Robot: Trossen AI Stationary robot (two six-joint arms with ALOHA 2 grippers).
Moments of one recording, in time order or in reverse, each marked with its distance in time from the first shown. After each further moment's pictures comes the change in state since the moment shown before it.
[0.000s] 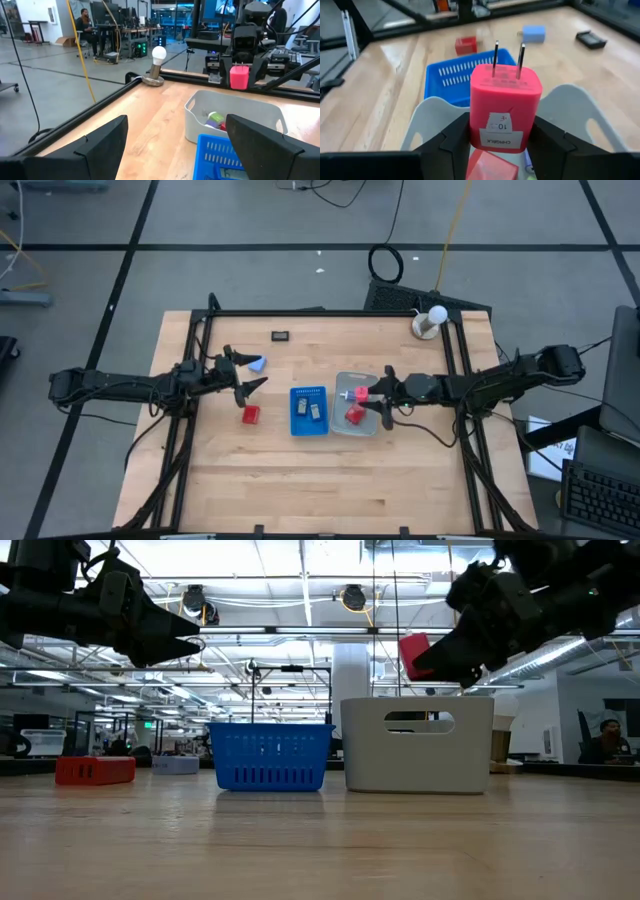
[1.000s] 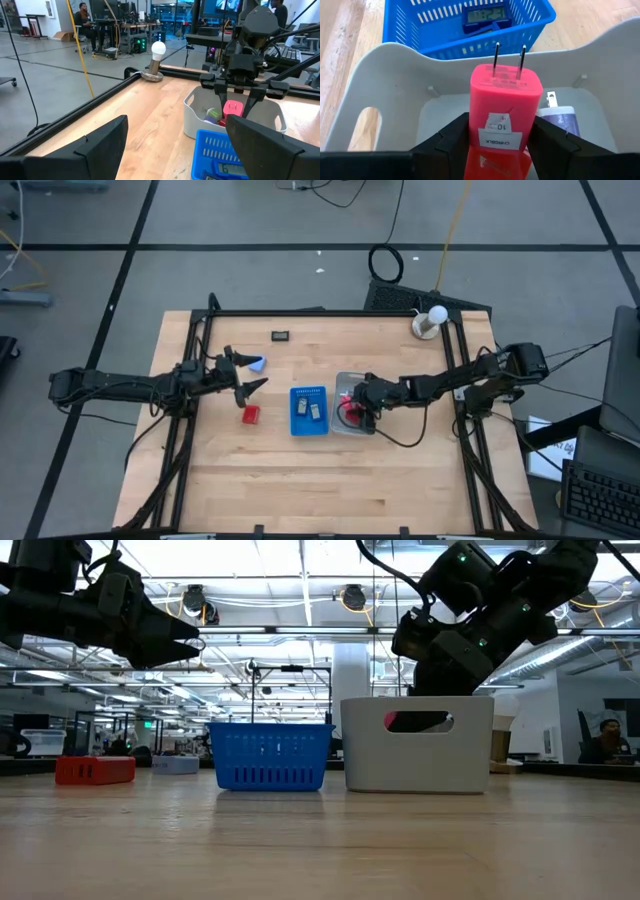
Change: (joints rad) left arm 0.000 0.000 0.001 -0.024 0.003 -0.018; right arm -0.027 0.355 0.270 -0.280 -0.064 0.014
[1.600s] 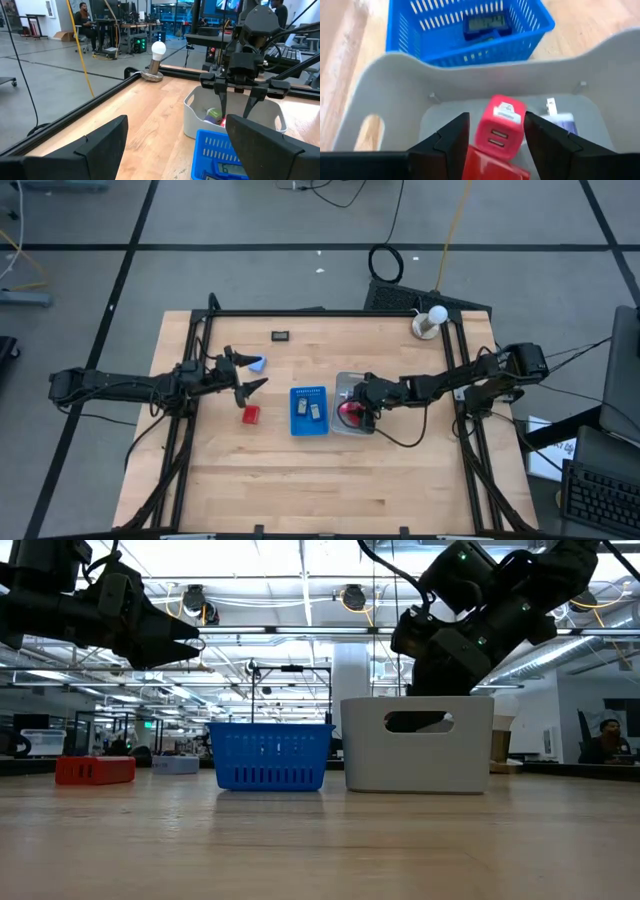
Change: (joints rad) left arm 0.000 0.000 0.000 -0.001 0.000 -0.001; right arm 0.000 0.000 0.000 0.020 0.003 0.000
